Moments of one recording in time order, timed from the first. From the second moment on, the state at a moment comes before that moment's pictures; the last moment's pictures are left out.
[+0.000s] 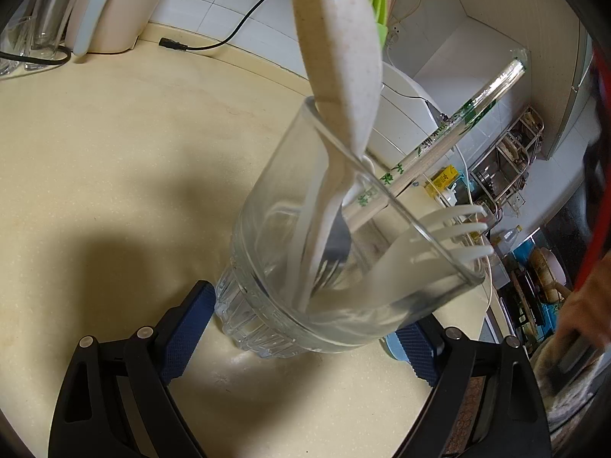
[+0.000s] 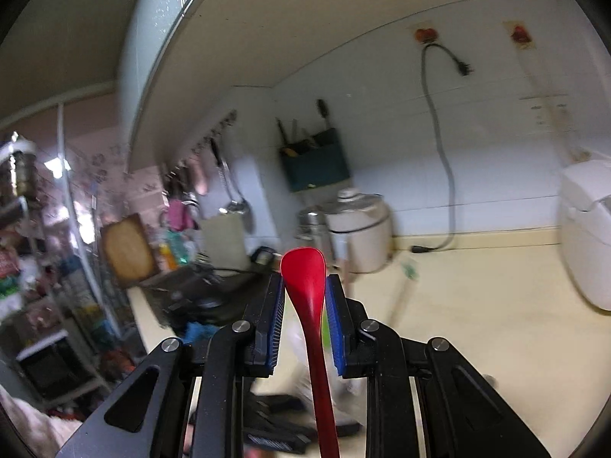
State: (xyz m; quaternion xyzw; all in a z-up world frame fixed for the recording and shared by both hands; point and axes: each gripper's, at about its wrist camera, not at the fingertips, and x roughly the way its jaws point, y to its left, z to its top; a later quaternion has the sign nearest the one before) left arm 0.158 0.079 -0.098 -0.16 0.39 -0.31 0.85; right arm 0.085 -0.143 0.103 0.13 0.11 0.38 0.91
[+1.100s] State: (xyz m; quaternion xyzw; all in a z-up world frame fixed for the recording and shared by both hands) left arm 0.159 0.079 -0.099 -0.16 0.39 -0.31 0.85; right arm 0.155 -0.084 0.081 0.16 0.14 0.38 0.90
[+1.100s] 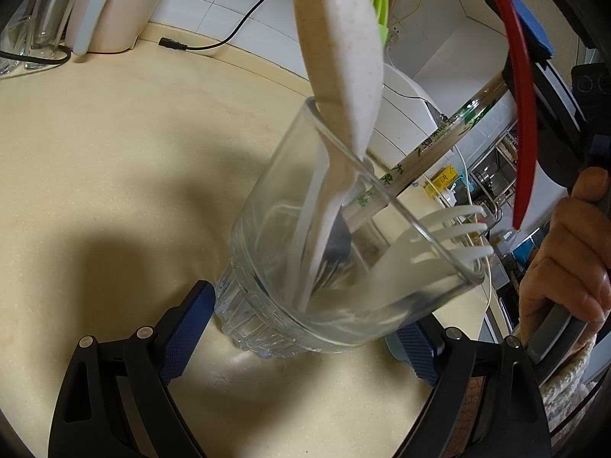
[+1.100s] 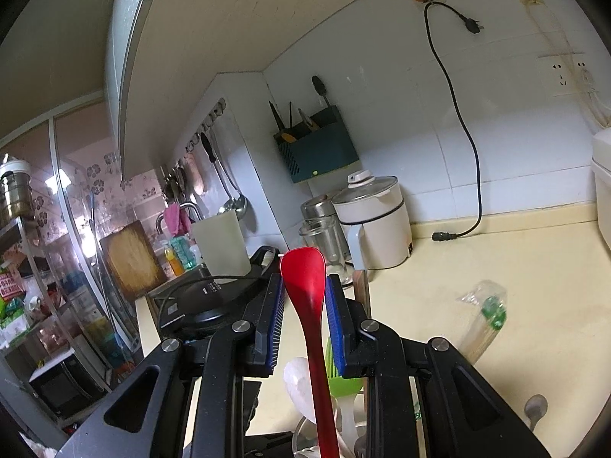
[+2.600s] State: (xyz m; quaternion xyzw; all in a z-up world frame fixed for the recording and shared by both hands) left arm 0.159 0.080 -0.099 -0.16 0.39 -0.31 0.85; right arm 0.159 -0.063 0.055 0.12 0.14 0.37 0.91
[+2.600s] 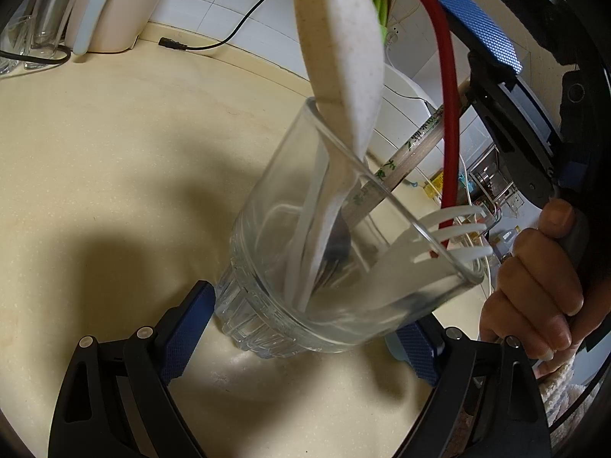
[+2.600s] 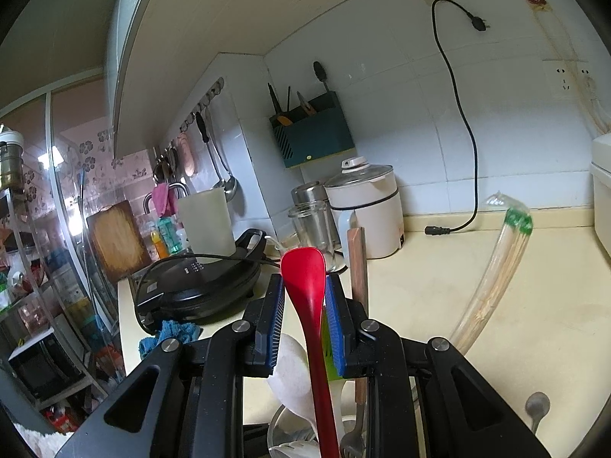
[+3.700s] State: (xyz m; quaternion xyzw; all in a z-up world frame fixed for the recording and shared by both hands) left arm 0.160 0.081 -0.100 -0.16 0.39 -0.31 0.85; right arm 0.126 -0.141 0.095 0.14 0.10 0.34 0.92
